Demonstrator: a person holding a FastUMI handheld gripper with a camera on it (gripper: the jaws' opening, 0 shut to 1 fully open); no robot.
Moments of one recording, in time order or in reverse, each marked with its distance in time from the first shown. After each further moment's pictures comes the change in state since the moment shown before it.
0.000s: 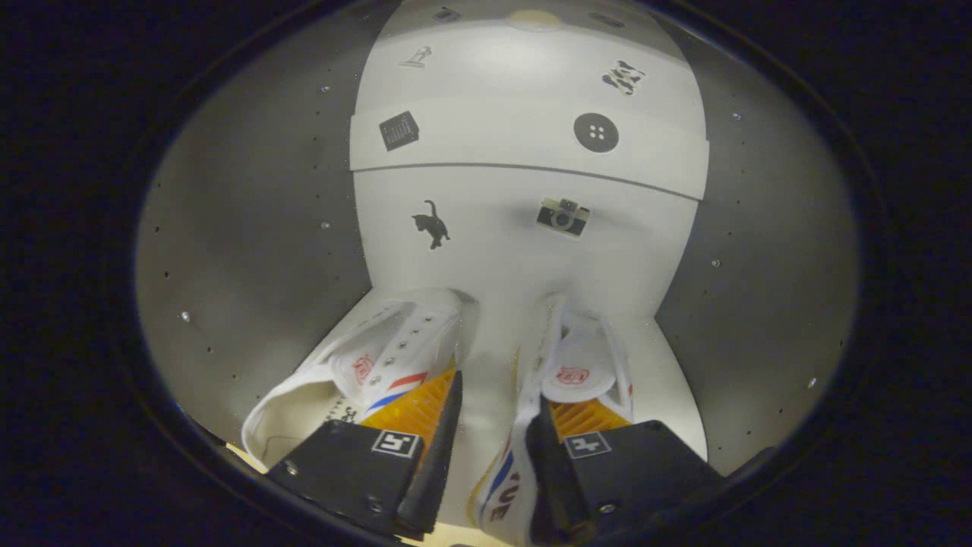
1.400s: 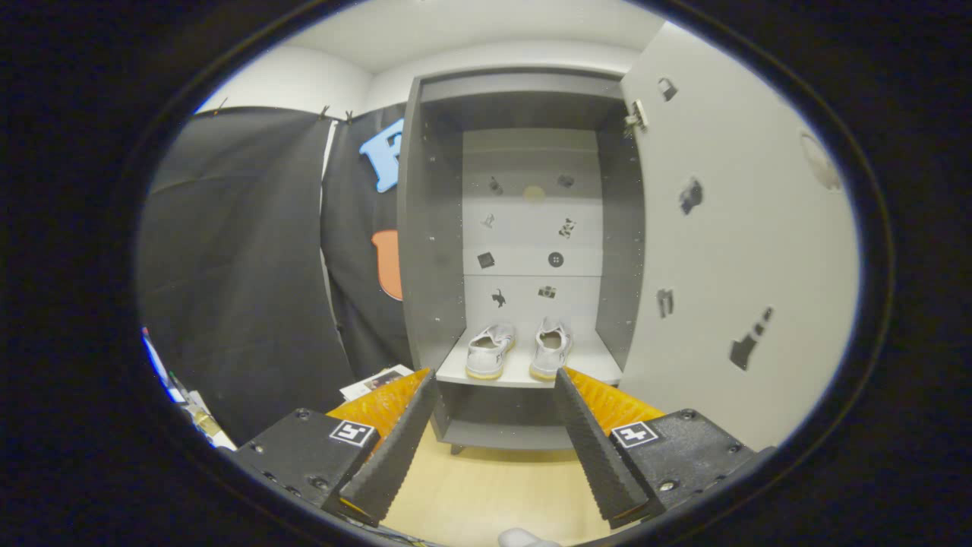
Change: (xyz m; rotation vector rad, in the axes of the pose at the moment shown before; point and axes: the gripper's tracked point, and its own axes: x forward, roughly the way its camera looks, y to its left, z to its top) arm -0.396 0.064 -0.077 0.069 -0.370 0.020
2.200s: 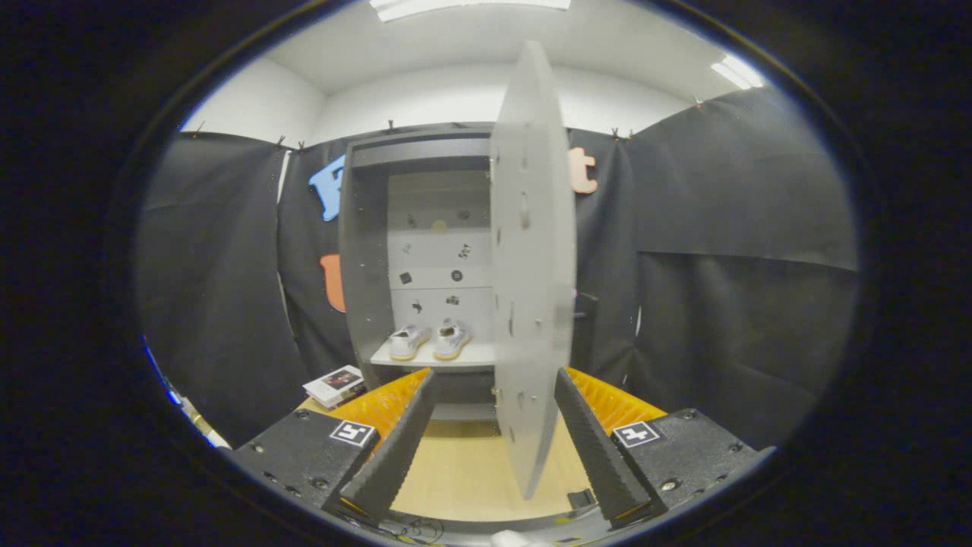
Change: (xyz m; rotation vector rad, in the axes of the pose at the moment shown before) arm -0.200 -0.154 -0.006 0.051 -0.046 -0.248
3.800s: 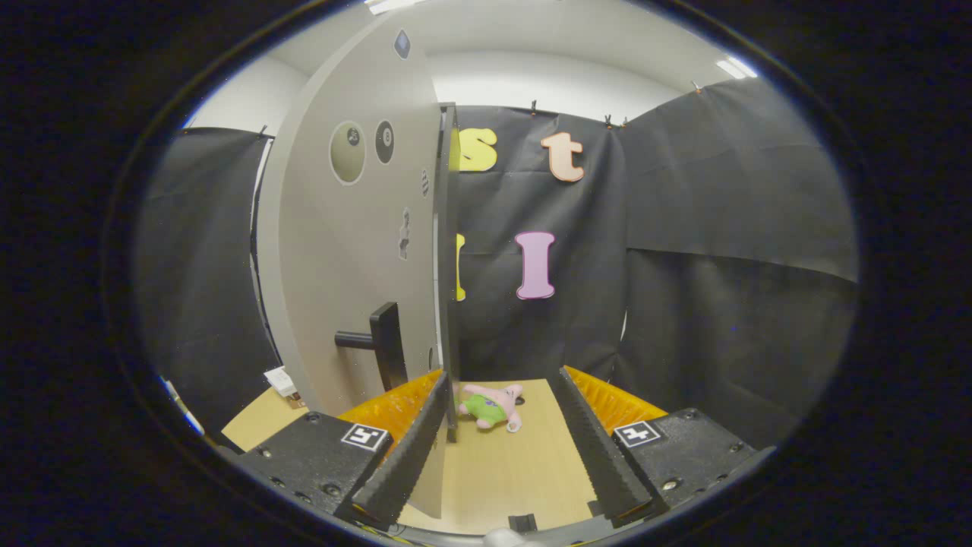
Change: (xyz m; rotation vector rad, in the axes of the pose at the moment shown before) arm 0.041 -0.275 0.000 -0.052 0.042 0.020
